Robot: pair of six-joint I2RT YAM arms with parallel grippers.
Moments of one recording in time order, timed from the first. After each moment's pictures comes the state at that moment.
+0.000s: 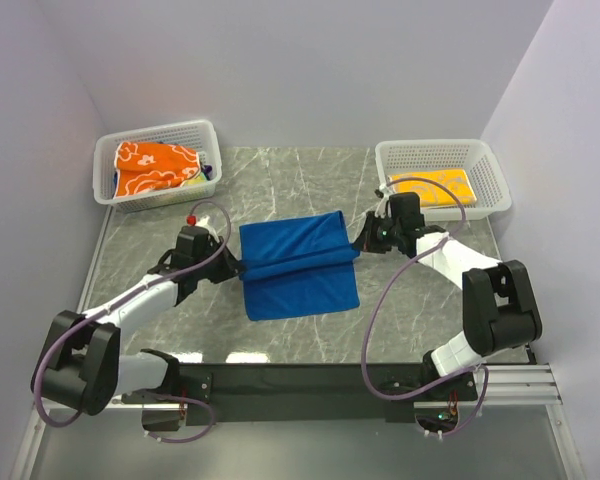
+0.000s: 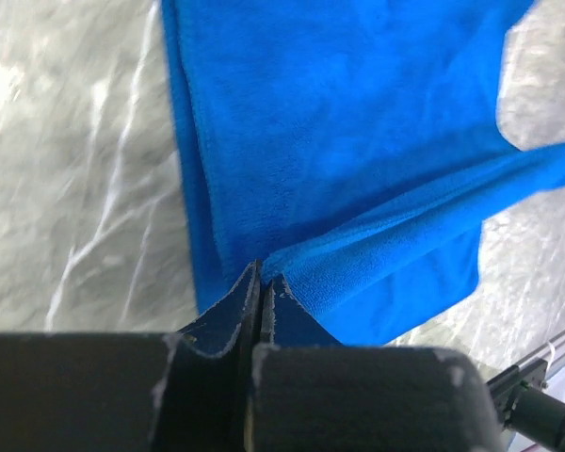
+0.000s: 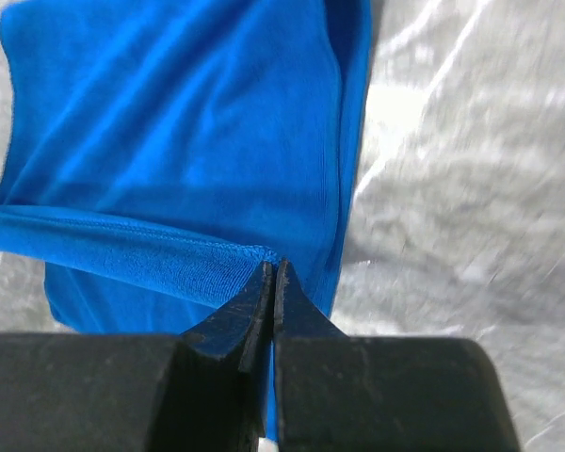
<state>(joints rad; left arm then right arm) -0.31 1.24 0.56 -0.02 0.23 -0.67 0.22 1.53 0.87 -0.13 -0.36 0.33</state>
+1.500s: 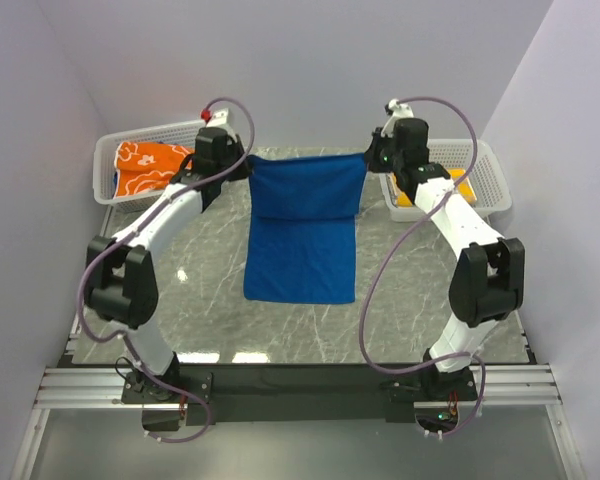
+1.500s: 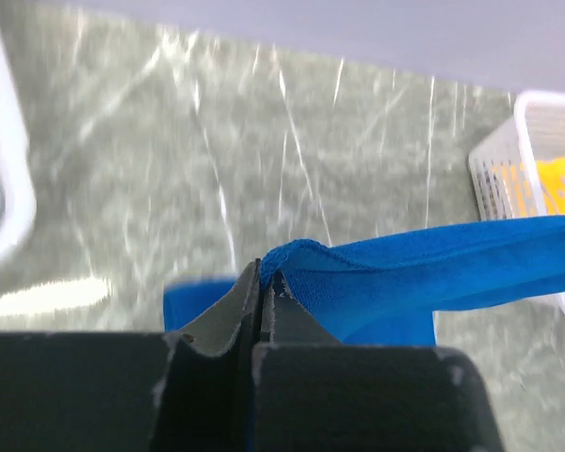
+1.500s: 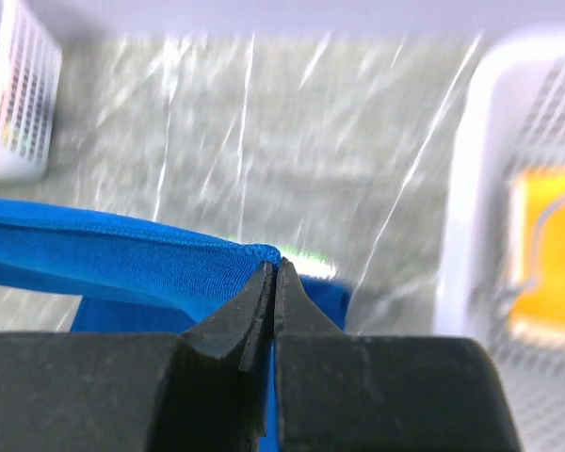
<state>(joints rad) -0.31 1.71 1.39 -0.12 0.00 -0.48 0.21 1.71 1.44 -0.17 -0.13 0.24</state>
